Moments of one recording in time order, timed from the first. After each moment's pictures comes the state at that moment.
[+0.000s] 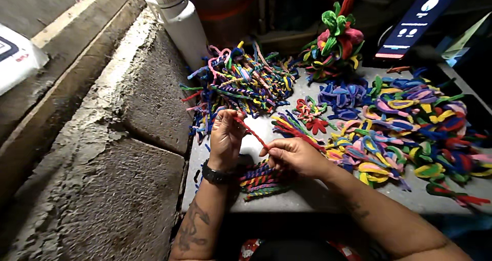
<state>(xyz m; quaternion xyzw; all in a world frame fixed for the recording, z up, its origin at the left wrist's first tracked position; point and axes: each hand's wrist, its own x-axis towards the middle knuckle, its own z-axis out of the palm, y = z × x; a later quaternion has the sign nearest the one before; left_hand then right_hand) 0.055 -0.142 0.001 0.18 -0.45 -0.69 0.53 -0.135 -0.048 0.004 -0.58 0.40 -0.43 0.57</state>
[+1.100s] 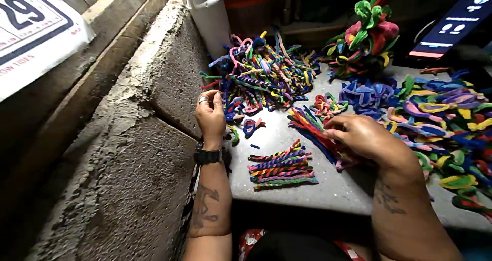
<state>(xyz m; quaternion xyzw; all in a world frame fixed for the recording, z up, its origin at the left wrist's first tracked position) 0.107 -0.183 0.005 0.52 -0.65 -0.18 0.51 -0.215 -0.052 0.020 -0.65 0.71 -0.17 0.24</state>
